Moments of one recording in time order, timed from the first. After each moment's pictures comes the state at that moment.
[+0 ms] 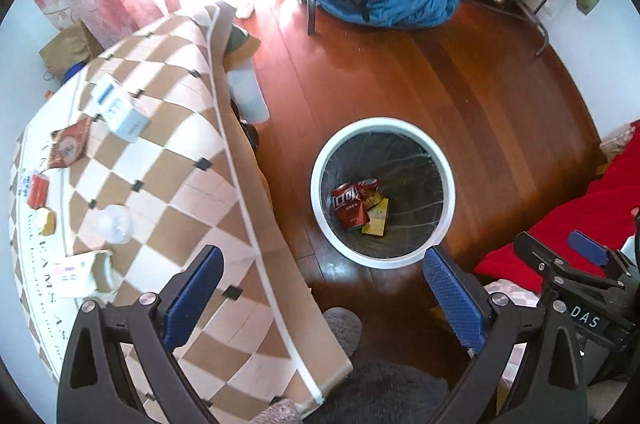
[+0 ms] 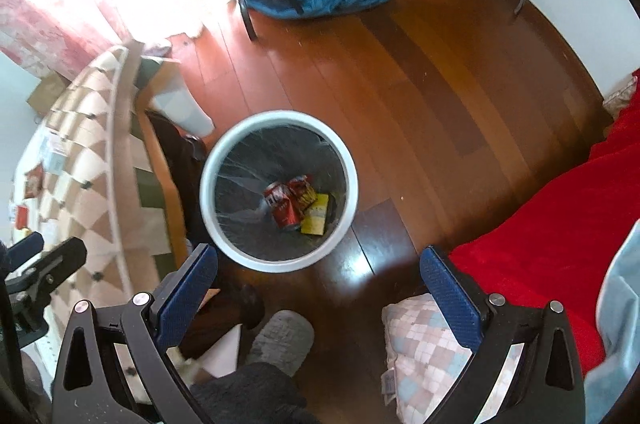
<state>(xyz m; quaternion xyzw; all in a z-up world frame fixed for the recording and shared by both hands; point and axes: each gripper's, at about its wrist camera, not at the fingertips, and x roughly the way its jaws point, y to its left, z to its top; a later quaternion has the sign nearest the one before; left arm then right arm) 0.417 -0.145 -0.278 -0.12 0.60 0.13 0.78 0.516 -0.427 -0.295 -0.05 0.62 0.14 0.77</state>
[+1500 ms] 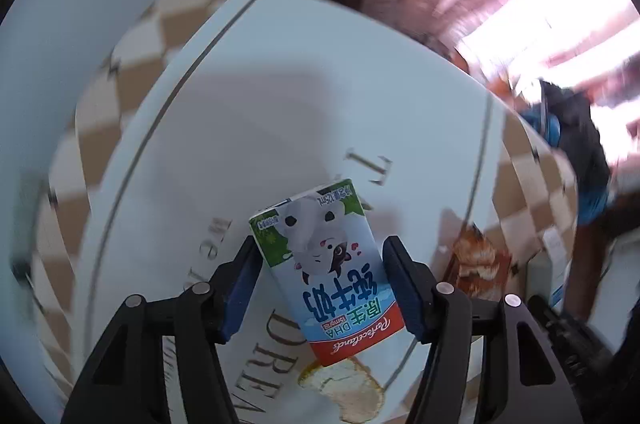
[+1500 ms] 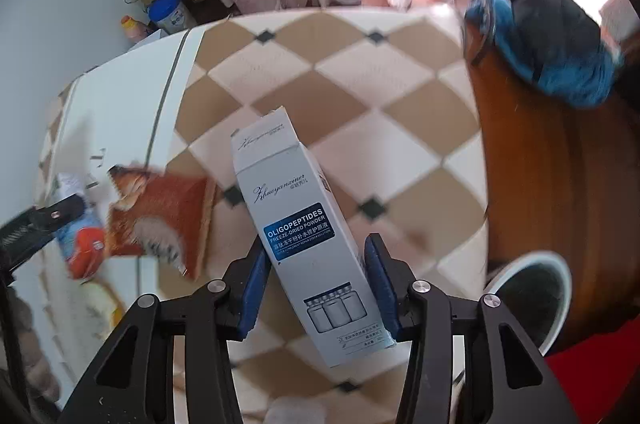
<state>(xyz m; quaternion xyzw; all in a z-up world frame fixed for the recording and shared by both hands) 0.292 0.302 -0.345 -0.35 0.53 0.35 0.69 0.481 0.052 -0.367 -0.19 0.63 0.32 0.68</state>
